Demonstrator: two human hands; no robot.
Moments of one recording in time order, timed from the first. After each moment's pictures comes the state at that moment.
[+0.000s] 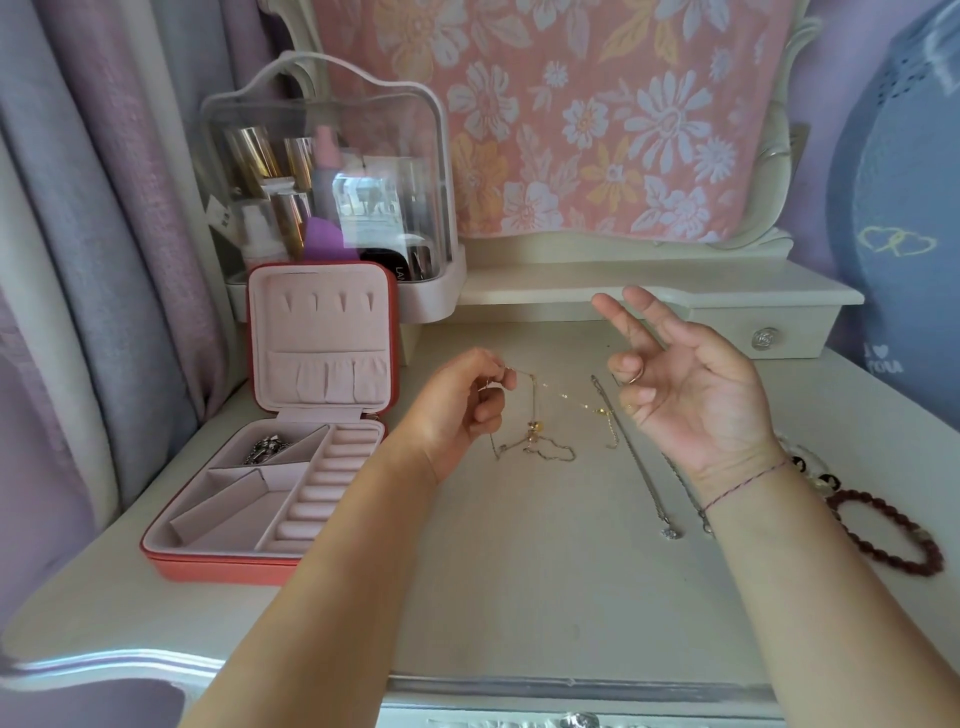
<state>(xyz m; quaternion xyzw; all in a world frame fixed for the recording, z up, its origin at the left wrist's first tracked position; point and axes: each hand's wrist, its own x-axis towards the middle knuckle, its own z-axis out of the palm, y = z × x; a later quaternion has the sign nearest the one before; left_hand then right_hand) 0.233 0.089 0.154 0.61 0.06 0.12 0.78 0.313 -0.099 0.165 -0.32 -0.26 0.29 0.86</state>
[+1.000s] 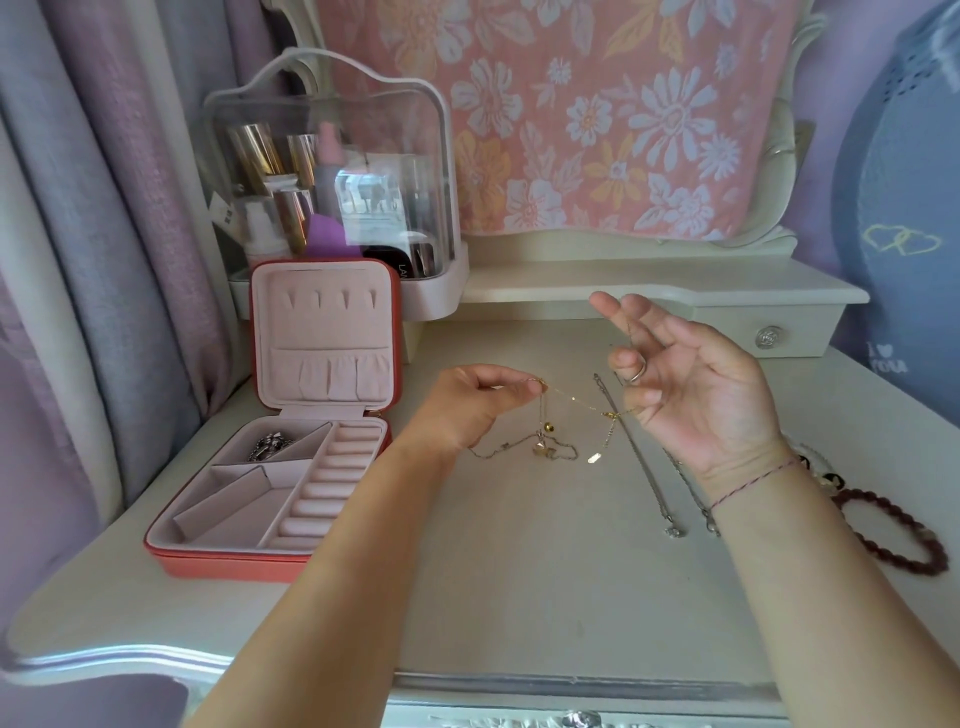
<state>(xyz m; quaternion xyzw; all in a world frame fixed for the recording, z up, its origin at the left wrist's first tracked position) 0.228 0.082 0.158 0.78 0.13 0.13 0.60 0.310 -0.101 0.167 -0.35 -0.27 0.28 0.85</state>
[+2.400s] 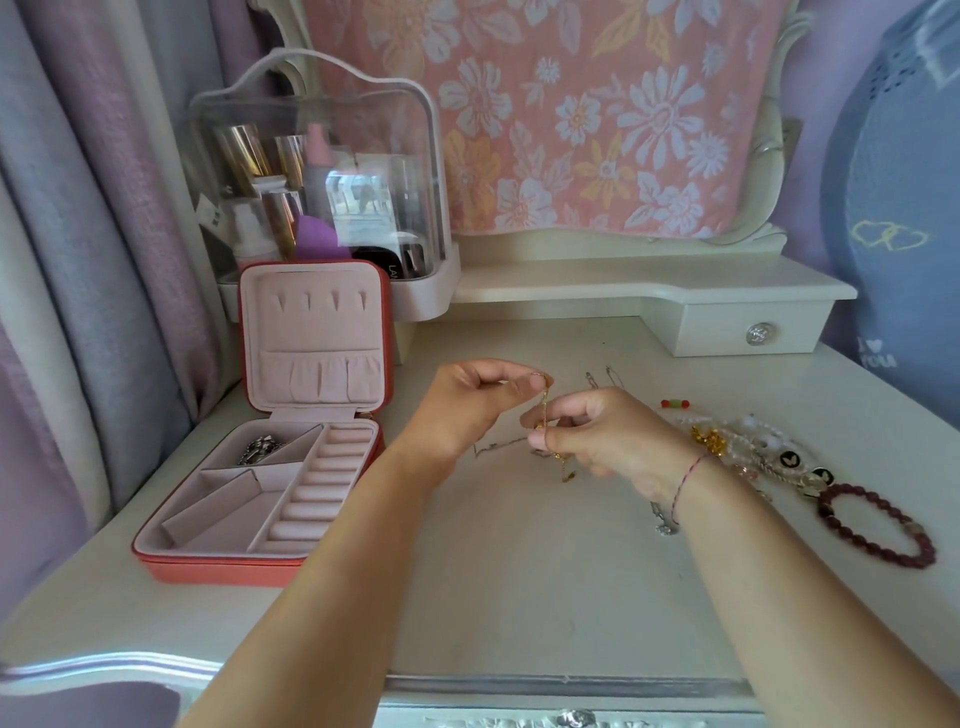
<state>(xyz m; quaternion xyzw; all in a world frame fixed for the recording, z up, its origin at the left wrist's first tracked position) 0.226 0.074 0.160 0.77 0.06 0.16 0.61 0.298 -0.070 0.140 -0.75 -0.25 0.24 0.55</state>
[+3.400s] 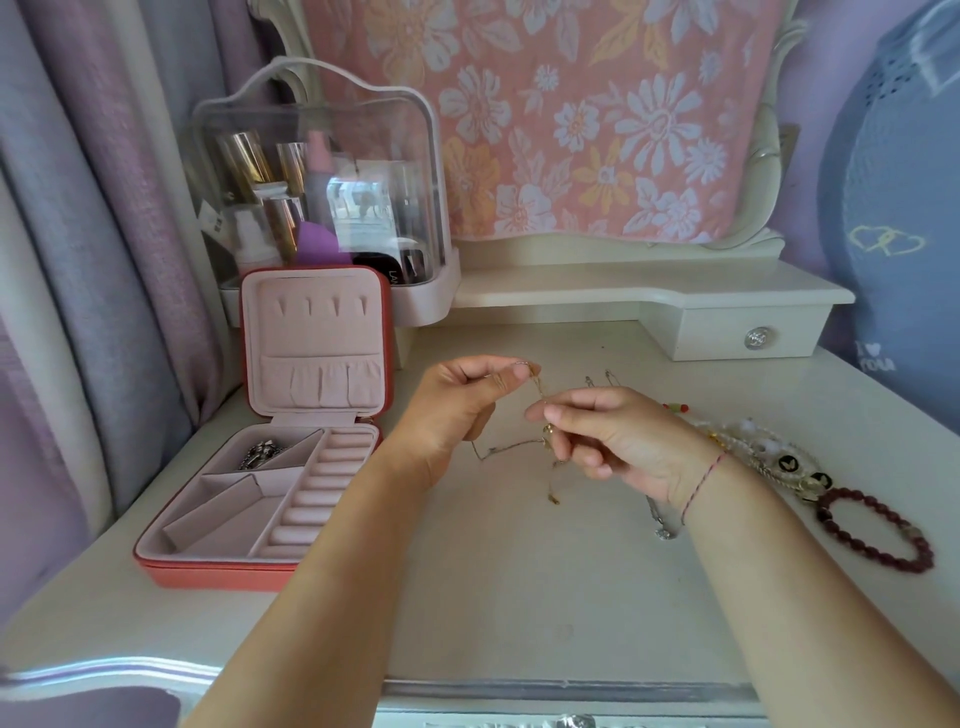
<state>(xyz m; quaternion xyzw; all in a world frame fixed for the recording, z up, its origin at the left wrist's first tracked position) 0.227 0.085 0.157 0.72 0.04 0.17 0.67 0.300 -0.079 0.148 -0.66 -0.26 0.31 0.63</state>
